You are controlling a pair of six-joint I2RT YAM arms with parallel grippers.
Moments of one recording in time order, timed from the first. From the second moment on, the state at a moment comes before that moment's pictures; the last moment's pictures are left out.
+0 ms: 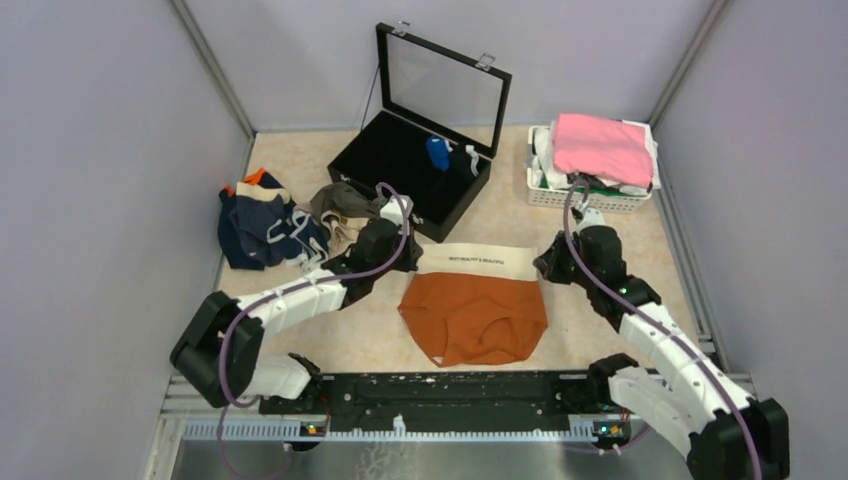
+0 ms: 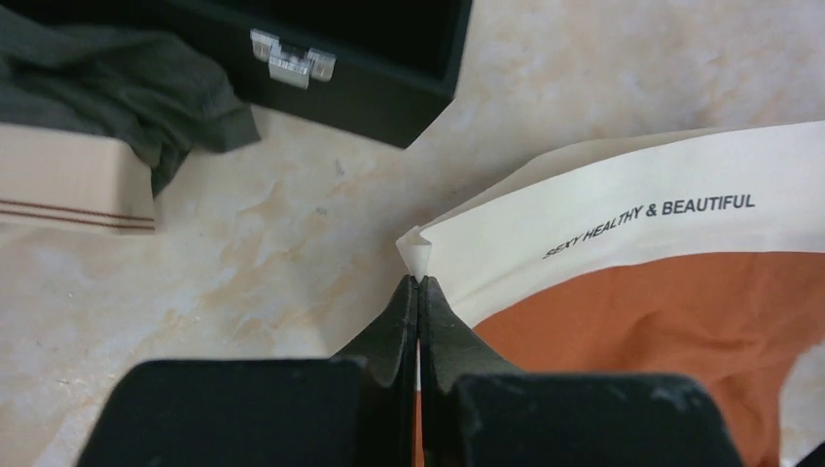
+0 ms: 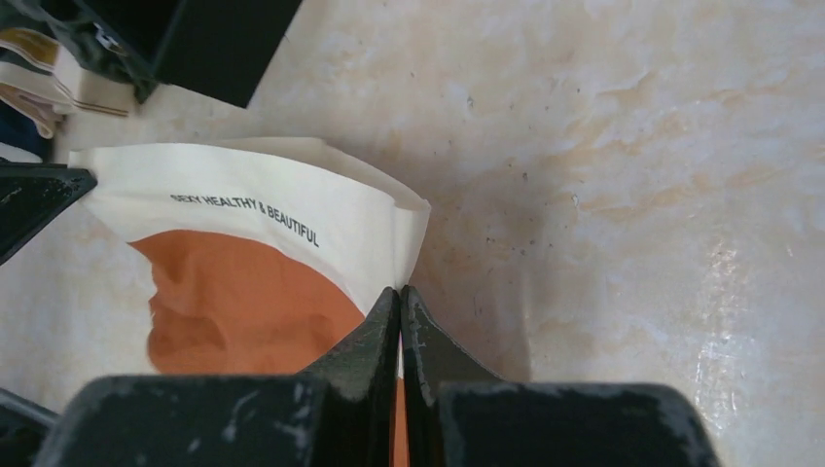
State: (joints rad) left arm -0.66 1.38 0.67 0.16 -0.07 -0.43; right arm 0.32 0.90 0.53 -0.27 -0.09 0.48
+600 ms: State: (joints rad) left arm -0.66 0.98 0.67 0.11 0.01 -0.35; right arm 0.32 0.63 0.73 -0.49 -0.13 0.46
